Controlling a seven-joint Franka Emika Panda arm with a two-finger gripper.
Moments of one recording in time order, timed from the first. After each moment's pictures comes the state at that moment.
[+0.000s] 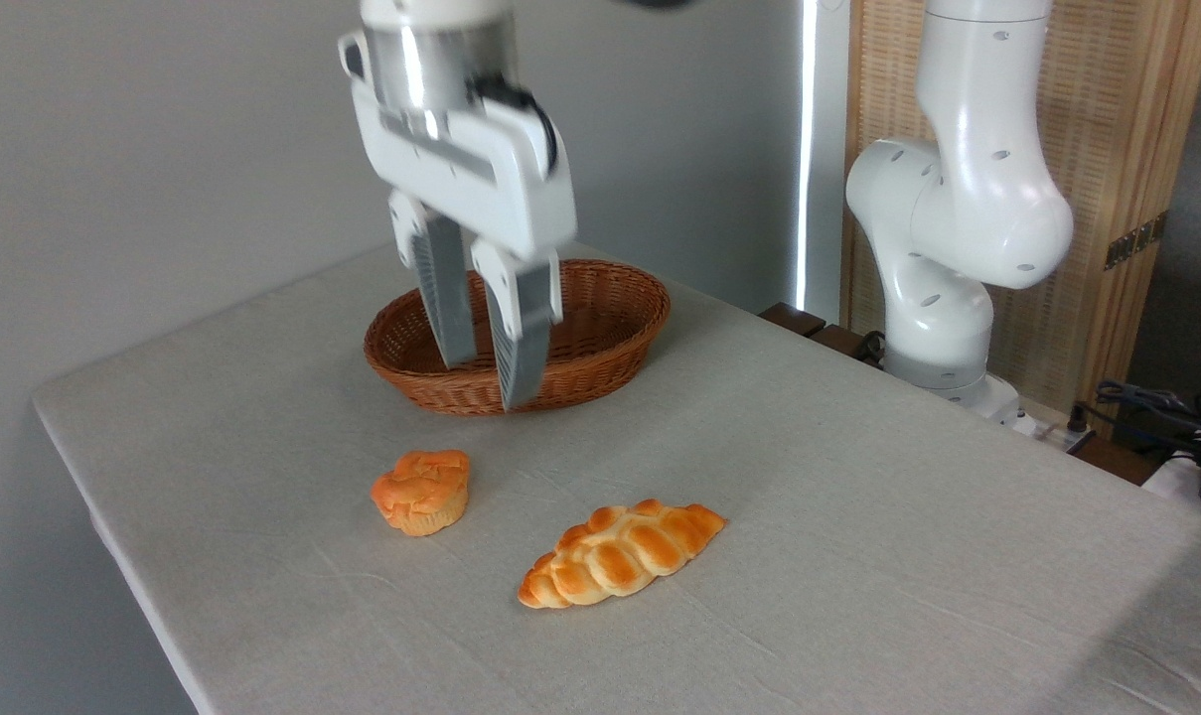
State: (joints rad) arm -0.16 -0.09 0.12 -1.73 -0.03 1.72 0.76
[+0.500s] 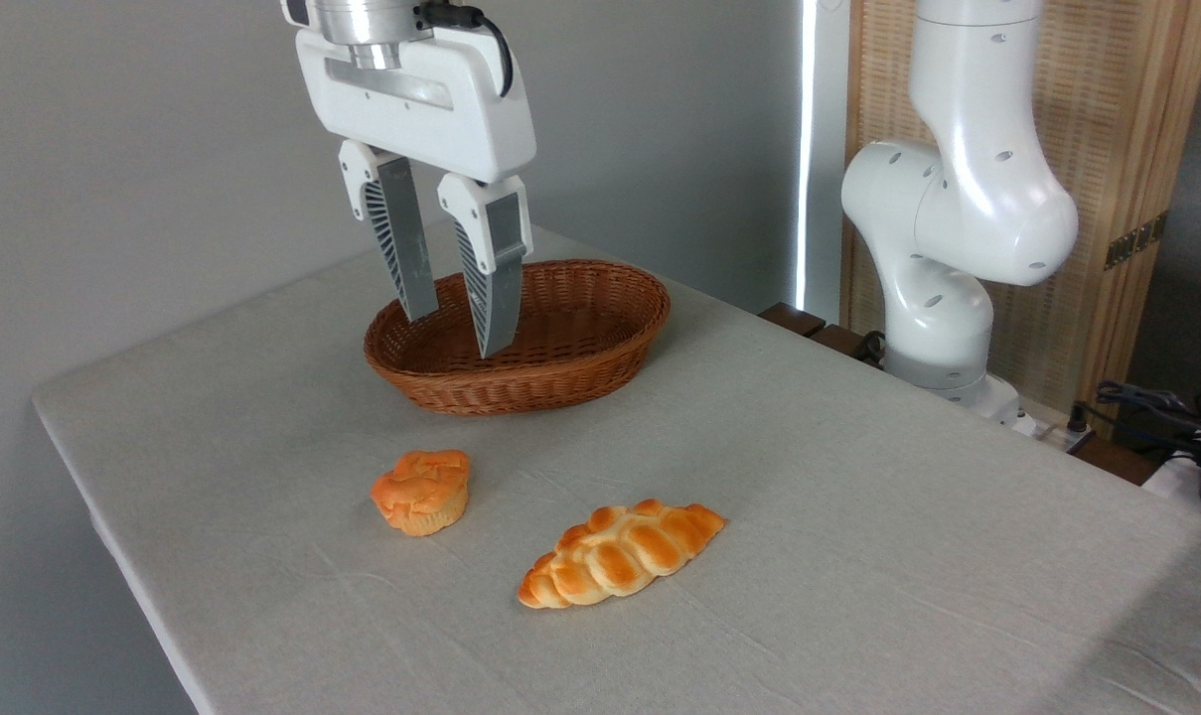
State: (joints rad) arm -0.09 -0.02 0.00 -1.59 0.01 1.61 0.60
